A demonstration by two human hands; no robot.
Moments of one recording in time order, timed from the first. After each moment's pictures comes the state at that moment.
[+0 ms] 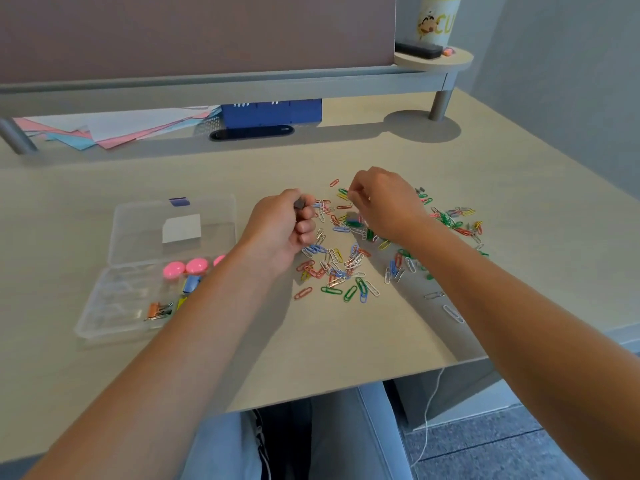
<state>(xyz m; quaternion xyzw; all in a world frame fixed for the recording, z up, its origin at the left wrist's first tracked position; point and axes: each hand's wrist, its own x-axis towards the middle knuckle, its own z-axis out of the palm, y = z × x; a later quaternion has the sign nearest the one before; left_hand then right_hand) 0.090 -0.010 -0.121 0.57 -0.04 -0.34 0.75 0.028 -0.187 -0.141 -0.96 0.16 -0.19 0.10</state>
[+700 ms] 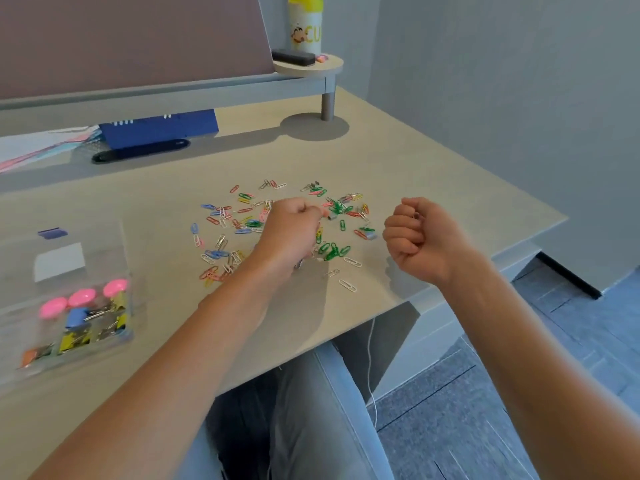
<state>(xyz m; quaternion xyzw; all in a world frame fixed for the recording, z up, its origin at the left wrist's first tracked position) -0.015 -0.089 -0.123 0.72 -0.31 -0.28 0.55 -0.177 -0.220 -0.127 -0.21 0.28 -0.20 0.92</state>
